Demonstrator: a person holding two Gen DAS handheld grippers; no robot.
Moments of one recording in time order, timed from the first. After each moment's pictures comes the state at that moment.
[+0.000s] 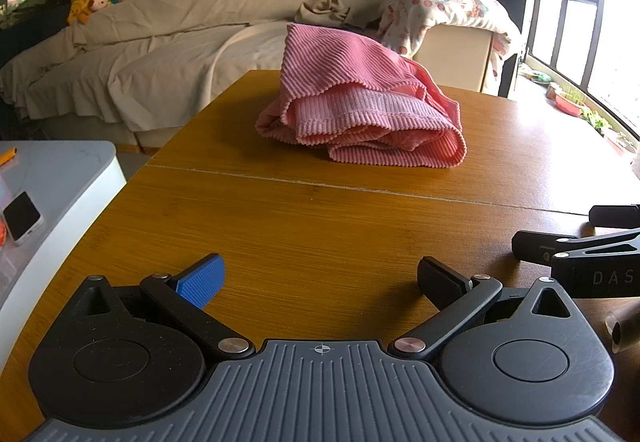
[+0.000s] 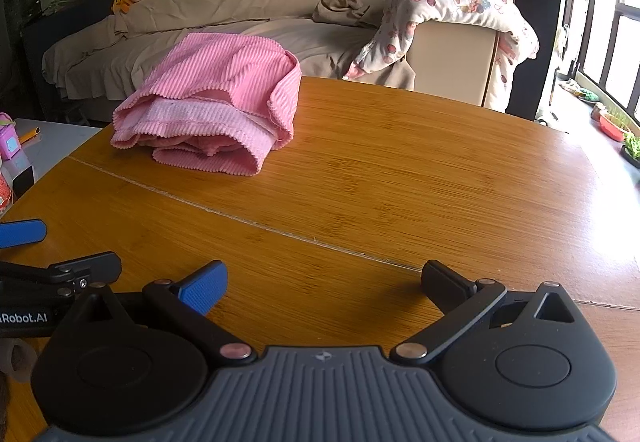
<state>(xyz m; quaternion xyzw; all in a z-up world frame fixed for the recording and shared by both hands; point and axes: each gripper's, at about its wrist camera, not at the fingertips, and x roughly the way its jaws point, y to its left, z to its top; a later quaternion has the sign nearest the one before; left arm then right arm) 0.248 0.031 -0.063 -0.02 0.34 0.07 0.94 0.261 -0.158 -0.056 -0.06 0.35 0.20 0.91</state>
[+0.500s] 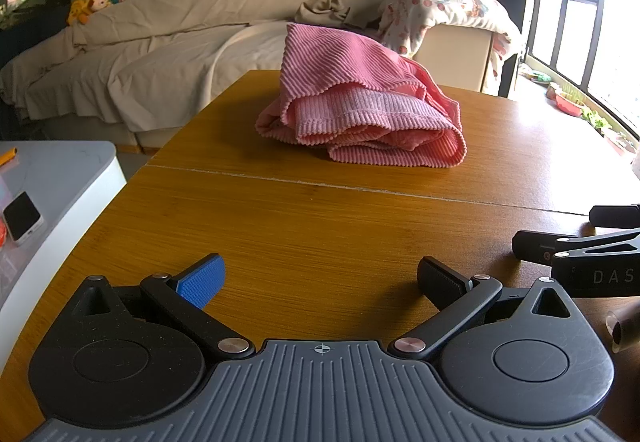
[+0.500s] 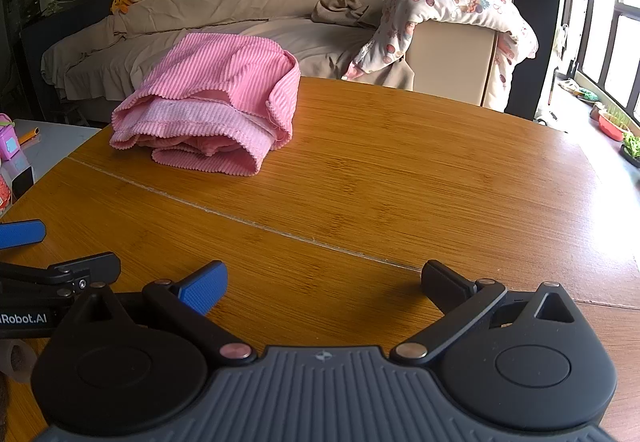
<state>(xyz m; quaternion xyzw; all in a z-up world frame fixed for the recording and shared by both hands) 0.249 0.032 -0.063 -0.02 0.34 0.07 0.94 0.263 -0.160 -0.056 -0.06 0.35 0.20 0.91</state>
